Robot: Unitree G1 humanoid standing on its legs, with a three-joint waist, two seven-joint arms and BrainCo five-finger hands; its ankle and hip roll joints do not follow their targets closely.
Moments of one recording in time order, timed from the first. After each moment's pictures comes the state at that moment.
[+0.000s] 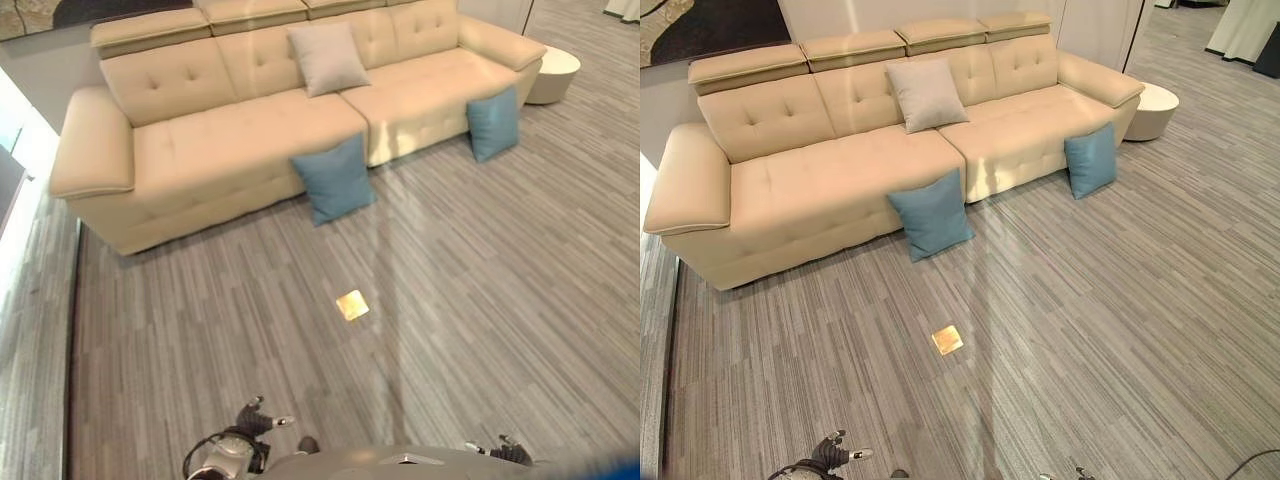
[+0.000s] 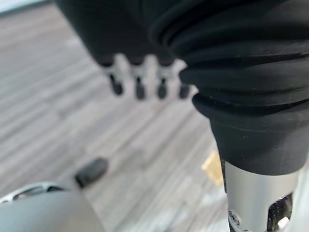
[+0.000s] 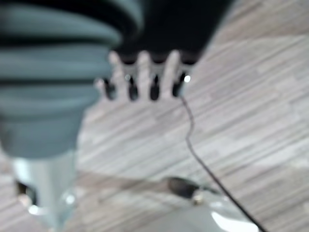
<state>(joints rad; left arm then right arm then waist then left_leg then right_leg) -0.01 0.21 -0.27 1.18 -0.08 -0.08 0.14 0.11 -0.26 0.17 1.20 0.17 -0.09 -0.16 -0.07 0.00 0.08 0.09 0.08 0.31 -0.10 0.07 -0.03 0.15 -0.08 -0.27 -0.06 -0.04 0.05</state>
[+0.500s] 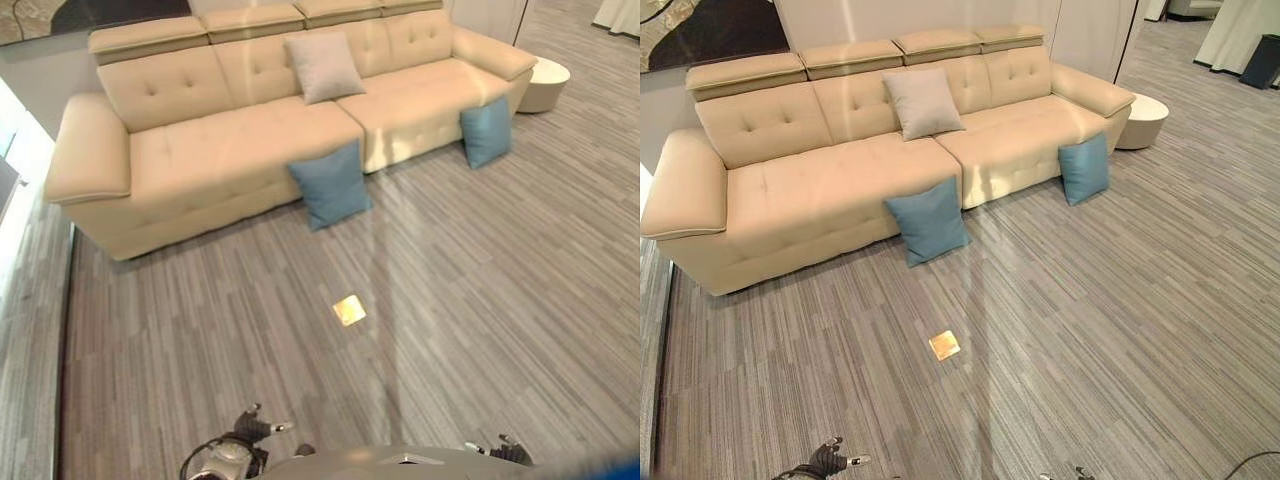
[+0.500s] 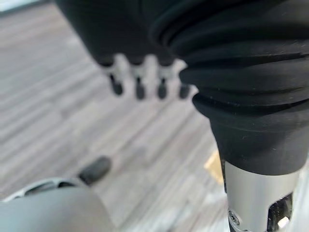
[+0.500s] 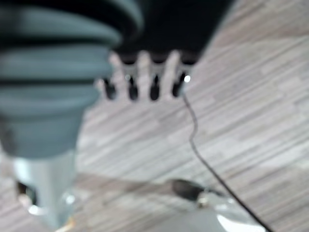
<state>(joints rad) 0.00 0.21 -0.26 1.21 -0.08 -0.07 0.14 0.11 -0.26 0.17 1.20 0.17 -0.09 -0.16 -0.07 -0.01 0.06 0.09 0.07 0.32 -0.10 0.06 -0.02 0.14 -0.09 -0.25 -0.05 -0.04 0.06</state>
